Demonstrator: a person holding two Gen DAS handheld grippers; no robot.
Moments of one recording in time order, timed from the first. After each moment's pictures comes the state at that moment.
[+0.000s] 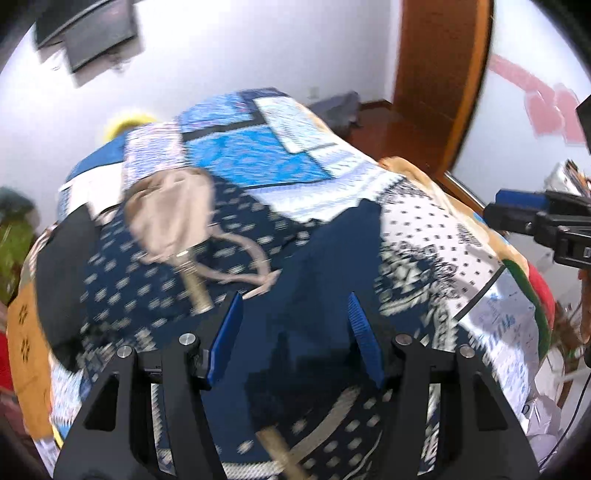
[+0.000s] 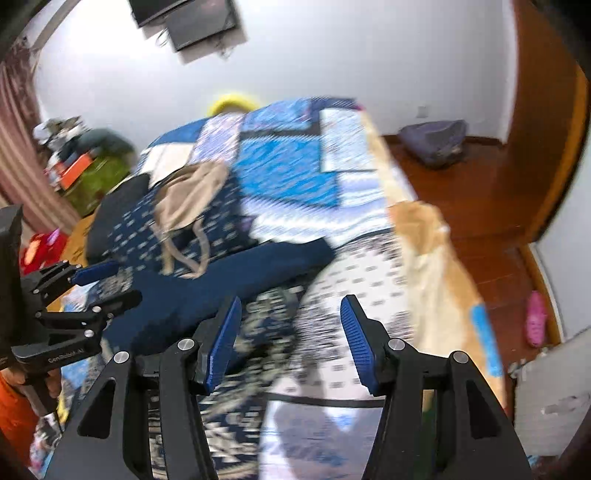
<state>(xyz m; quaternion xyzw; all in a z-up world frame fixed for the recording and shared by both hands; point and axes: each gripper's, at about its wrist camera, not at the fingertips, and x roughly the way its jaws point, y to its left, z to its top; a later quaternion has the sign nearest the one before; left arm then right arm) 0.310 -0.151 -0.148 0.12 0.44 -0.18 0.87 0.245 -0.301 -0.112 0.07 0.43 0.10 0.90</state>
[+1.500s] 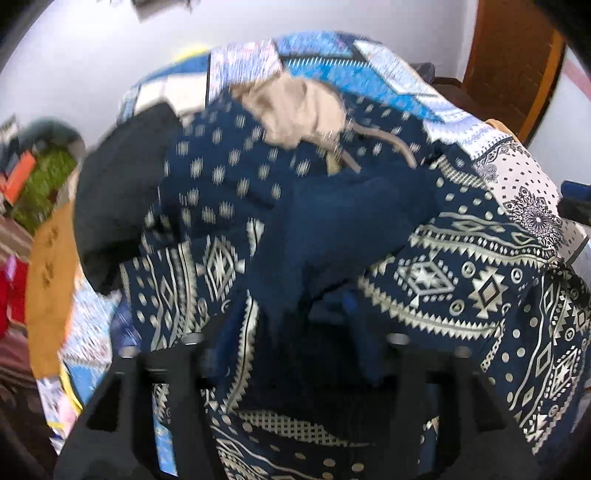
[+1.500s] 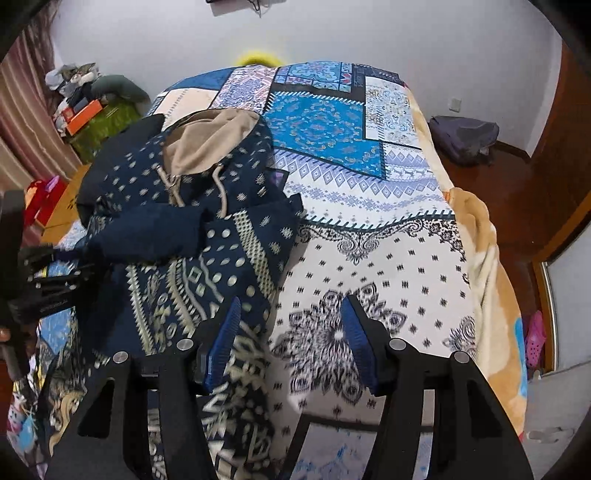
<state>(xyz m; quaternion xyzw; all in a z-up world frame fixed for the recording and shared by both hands) 0.288 0.004 -0.196 0.11 0.49 -0.06 0.86 0.263 -0.234 -0.154 -0.01 0.48 0.15 0.86</state>
